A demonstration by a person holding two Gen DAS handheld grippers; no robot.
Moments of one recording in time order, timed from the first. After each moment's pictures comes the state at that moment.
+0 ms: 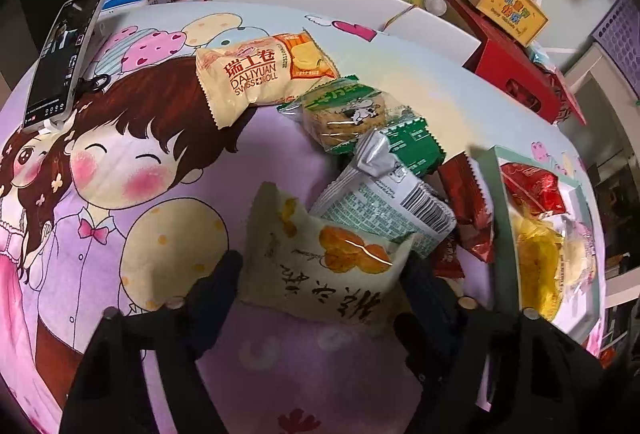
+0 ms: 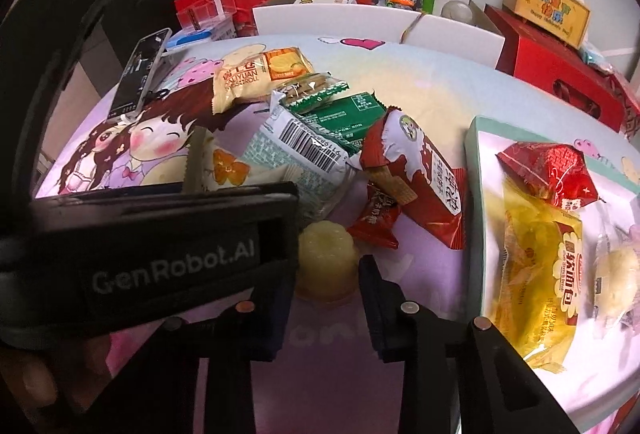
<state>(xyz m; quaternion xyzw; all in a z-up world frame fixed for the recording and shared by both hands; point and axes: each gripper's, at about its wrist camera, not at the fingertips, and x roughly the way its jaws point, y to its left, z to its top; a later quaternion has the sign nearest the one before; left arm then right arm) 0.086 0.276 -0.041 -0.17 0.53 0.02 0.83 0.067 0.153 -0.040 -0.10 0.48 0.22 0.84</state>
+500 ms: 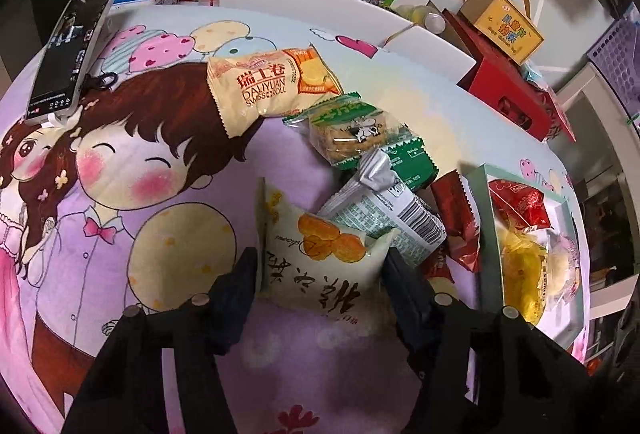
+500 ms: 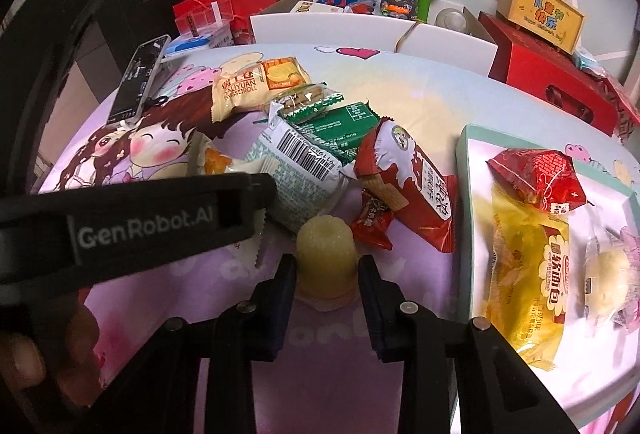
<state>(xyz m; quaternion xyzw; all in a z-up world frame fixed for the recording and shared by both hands) 0.080 0.287 -0.035 -0.20 0.52 0.02 0.83 0.065 0.149 -0.033 -0.09 0.47 0.21 0.85</state>
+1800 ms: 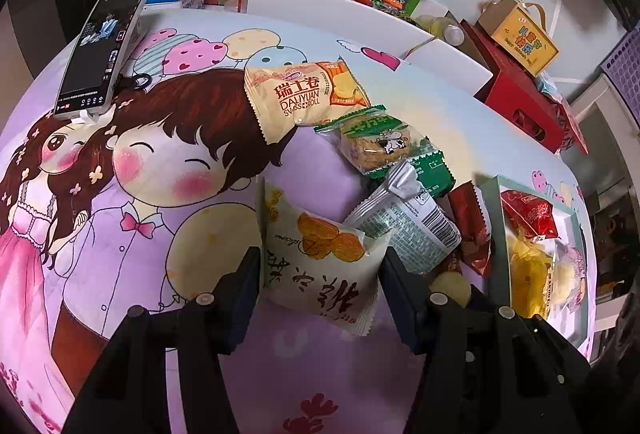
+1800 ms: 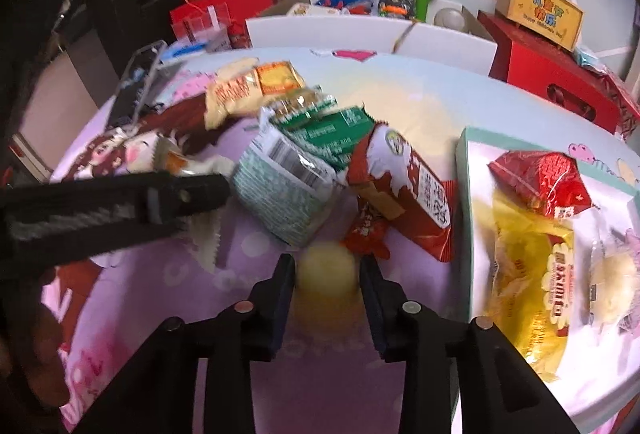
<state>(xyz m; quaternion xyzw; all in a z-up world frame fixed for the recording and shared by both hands) 0.070 0.298 -0.025 -0.20 0.51 0.06 0.83 0.074 0.148 -0.040 -0.08 0.47 0.21 0.85</state>
